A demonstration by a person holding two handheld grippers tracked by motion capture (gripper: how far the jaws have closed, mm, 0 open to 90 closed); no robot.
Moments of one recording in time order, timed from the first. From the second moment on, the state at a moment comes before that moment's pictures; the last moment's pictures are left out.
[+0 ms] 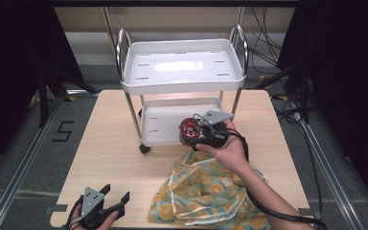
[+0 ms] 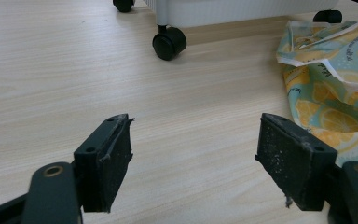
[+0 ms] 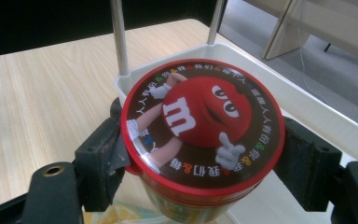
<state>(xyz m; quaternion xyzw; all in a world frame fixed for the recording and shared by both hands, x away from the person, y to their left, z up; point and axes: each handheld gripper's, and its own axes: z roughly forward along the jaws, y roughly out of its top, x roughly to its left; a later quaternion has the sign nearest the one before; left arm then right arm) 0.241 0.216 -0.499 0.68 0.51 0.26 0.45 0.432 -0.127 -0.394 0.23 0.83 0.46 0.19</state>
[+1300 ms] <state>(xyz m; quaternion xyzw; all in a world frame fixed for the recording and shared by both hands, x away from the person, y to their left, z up) 0.240 0.217 -0.498 0.68 0.51 0.26 0.45 0.439 -0.104 -0.394 0.24 0.83 0.46 0.19</state>
